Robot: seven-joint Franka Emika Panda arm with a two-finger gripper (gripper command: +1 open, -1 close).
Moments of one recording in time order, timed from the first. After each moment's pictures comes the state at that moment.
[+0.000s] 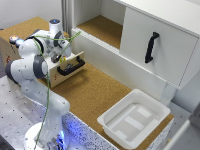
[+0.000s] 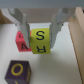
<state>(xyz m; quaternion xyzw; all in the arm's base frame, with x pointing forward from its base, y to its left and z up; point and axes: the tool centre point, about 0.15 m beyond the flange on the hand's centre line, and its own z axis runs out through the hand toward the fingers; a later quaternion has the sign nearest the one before) 0.343 0.292 0.378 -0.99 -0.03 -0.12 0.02</state>
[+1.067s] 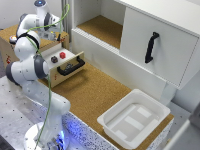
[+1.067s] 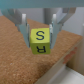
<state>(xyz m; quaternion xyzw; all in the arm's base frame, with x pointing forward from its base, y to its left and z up) 0.330 0.417 0.495 -0.90 -0.38 -0.19 0.07</state>
